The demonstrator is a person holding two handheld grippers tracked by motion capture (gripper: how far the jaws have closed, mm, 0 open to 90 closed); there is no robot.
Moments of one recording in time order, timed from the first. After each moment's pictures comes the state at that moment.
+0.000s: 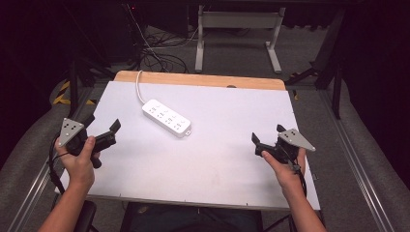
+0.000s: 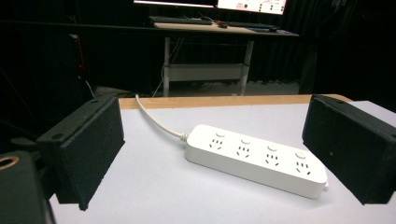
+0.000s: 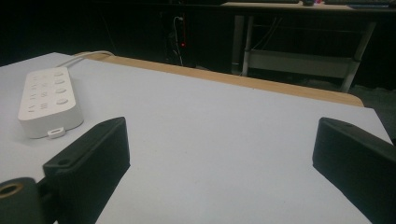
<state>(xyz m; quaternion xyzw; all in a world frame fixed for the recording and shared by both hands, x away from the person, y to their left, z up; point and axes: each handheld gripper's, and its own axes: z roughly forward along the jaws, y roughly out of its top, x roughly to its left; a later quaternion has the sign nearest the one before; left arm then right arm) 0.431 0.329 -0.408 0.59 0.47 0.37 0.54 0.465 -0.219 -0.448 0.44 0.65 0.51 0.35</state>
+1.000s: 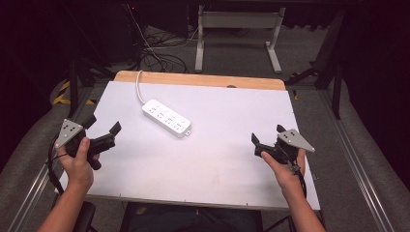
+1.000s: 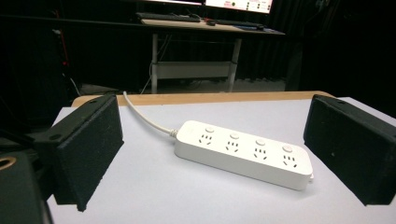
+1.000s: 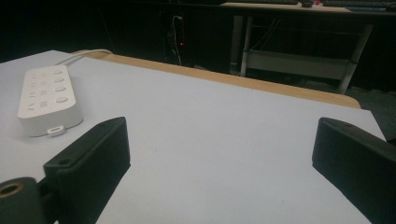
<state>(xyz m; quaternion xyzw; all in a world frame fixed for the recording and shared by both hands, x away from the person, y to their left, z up) 0.429 0.333 -0.411 0.60 0.46 0.35 0.55 0.463 -0.217 -0.446 0.43 0.66 0.51 0.36</state>
